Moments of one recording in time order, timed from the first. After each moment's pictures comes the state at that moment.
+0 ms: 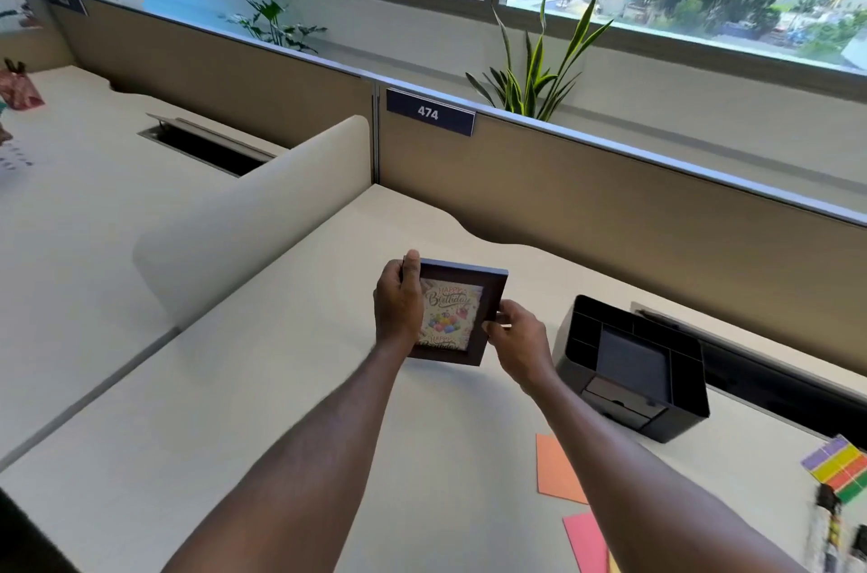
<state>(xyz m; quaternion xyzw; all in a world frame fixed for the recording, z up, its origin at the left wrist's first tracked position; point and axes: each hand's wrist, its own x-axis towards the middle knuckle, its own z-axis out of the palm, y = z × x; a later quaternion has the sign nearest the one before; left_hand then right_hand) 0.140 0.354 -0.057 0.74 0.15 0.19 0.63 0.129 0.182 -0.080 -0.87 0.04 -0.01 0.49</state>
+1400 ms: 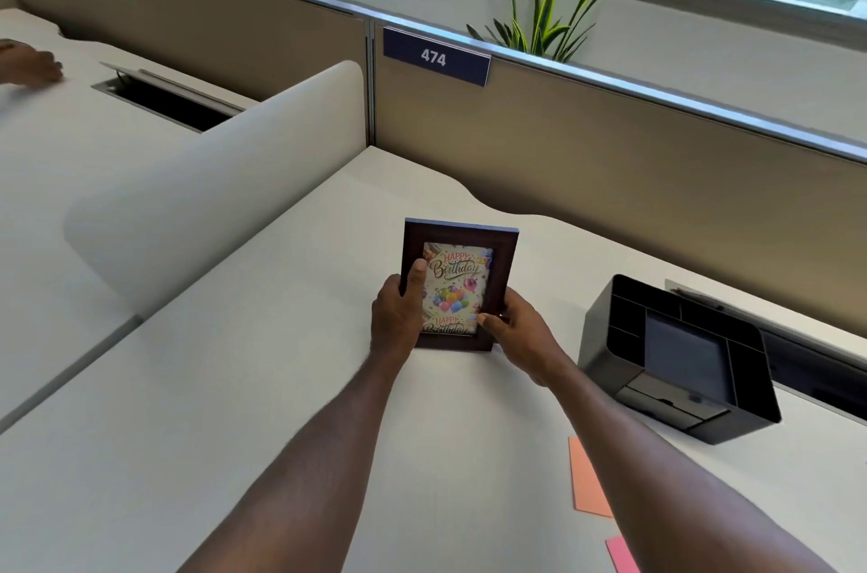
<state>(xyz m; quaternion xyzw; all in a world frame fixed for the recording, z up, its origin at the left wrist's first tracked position) 0.173 0.375 -0.155 0.76 0.16 0.07 0.62 0.177 0.190 -0.152 -0.83 -0.01 0.11 0.54</state>
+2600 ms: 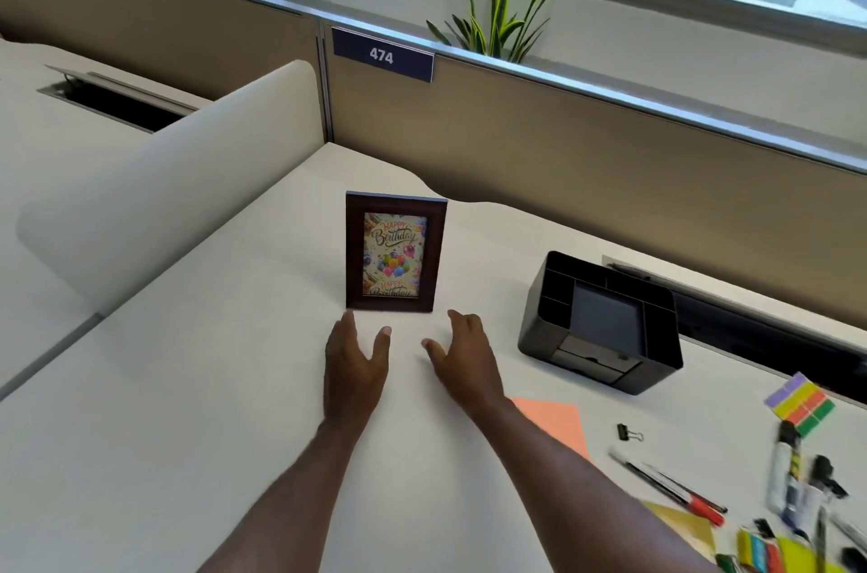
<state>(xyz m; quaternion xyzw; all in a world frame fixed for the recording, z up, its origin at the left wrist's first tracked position) 0.080 0.353 -0.190 0.86 0.16 0.12 0.48 0.092 0.199 -0.157 -0.95 0.02 0.02 0.31</state>
